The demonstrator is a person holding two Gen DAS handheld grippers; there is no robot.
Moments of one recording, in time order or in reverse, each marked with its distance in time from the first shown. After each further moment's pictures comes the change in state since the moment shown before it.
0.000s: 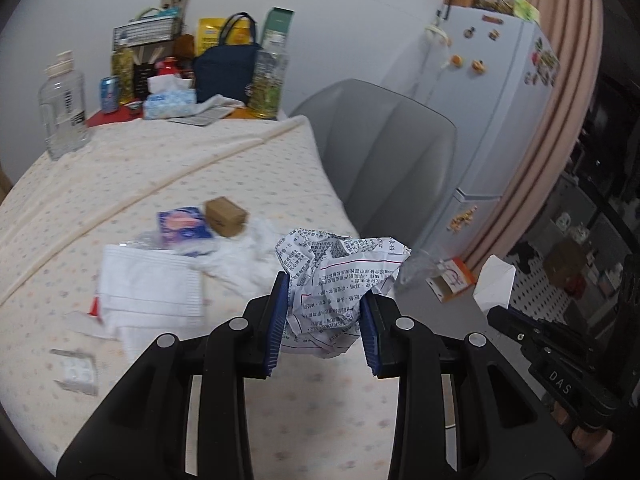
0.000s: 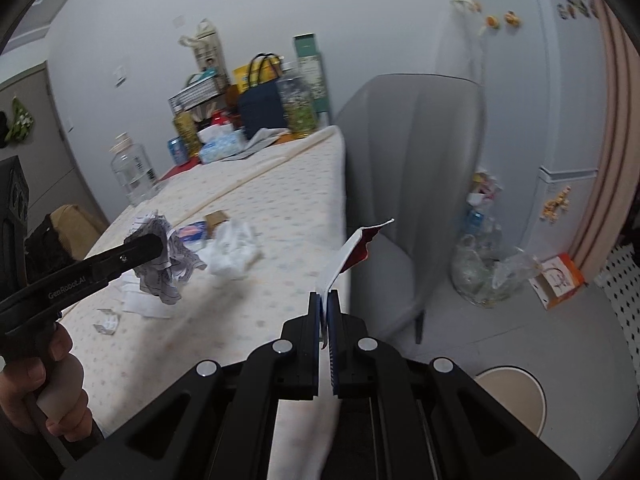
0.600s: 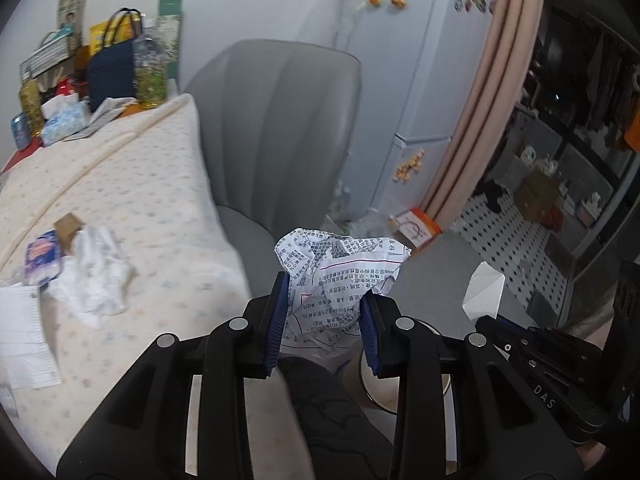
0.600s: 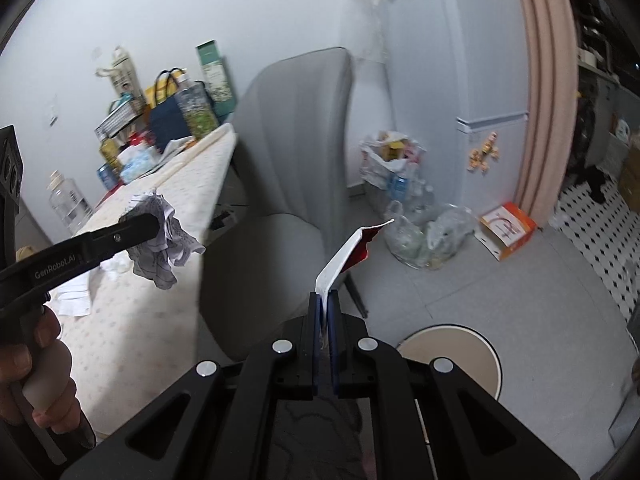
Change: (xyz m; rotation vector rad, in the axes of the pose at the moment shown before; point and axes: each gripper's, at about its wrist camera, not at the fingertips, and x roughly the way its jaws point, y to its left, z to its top) left arm 0.082 -0.147 -0.009 0.200 0.130 -0.122; right arm -0.016 -0.132 -0.038 0.183 0.030 -0.150
